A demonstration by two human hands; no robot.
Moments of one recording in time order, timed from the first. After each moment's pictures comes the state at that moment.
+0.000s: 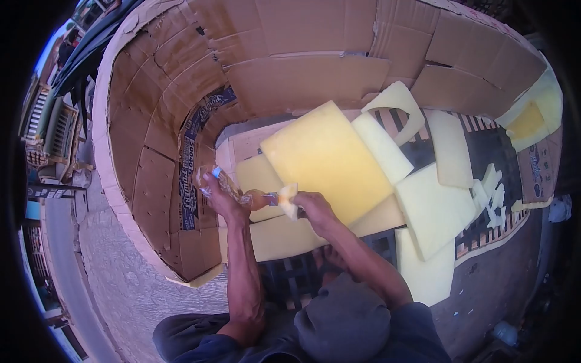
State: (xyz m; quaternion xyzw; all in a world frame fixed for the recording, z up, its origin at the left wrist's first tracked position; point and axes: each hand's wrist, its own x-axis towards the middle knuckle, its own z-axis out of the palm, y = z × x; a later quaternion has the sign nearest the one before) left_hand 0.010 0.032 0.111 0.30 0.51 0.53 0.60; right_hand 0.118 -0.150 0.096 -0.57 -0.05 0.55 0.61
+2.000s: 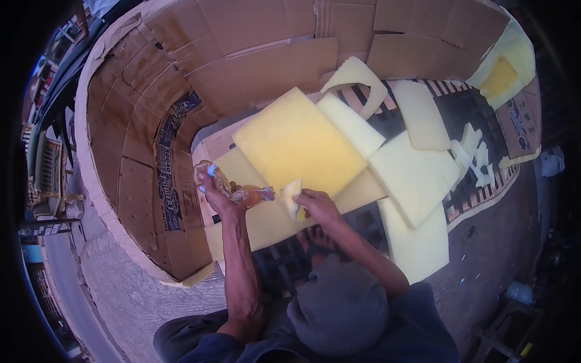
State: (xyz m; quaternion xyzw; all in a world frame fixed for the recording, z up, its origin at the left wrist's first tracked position) left_hand 0.016 -0.018 0.103 0.24 0.47 0.40 0.75; right_hand 0.109 -0.240 0.105 -0.71 -0.03 0.45 0.54
